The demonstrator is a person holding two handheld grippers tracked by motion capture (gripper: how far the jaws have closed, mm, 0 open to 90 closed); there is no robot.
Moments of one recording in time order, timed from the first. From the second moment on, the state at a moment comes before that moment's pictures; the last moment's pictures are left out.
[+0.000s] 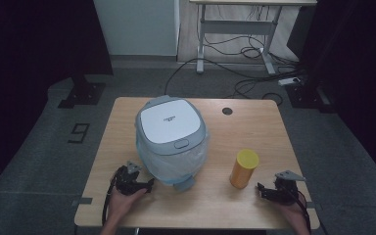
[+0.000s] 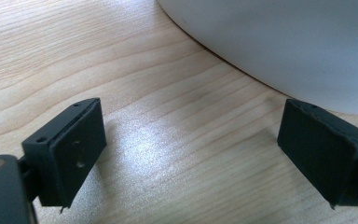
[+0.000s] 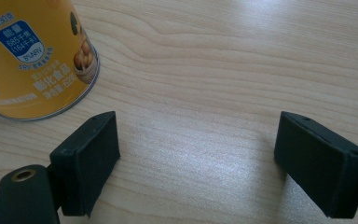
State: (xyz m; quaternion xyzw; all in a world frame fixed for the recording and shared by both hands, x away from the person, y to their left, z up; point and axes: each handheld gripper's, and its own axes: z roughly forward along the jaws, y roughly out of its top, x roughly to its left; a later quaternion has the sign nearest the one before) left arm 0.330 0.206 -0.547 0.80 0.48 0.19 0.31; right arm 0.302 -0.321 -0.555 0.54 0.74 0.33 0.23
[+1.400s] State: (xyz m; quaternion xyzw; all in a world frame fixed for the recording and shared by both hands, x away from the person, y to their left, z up) left arm 0.287 0.229 -0.470 0.75 0.48 0.20 0.42; right arm 0.304 -0.325 -0.555 0.53 0.75 0.33 0.23
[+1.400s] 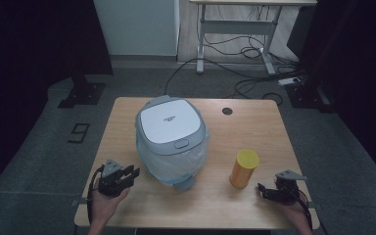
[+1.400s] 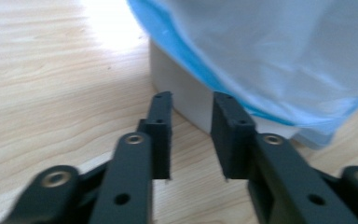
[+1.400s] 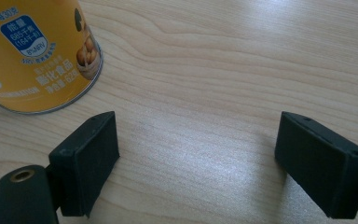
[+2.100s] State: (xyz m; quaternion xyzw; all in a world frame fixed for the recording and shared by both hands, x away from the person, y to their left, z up) left arm 0.269 0.226 -0.419 0.74 0.42 0.14 0.51; right arm 0.303 -0.325 -0.555 0.53 0.75 0.33 0.23
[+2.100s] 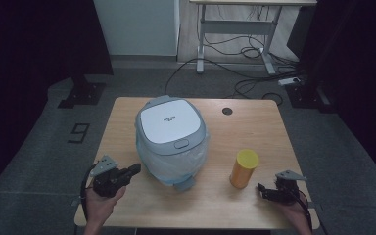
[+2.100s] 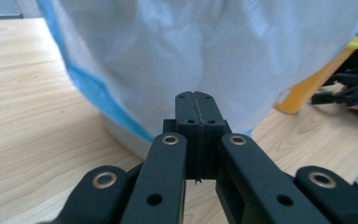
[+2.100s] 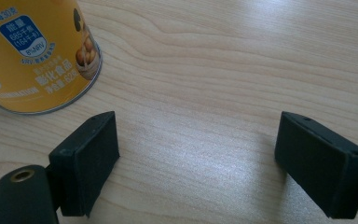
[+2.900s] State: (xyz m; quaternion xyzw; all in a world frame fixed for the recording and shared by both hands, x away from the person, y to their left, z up) left arm 0.279 0.198 -0.369 0.75 0.37 0.13 0.53; right arm 0.302 -0.324 -0.555 0.53 0.74 0.33 0.23
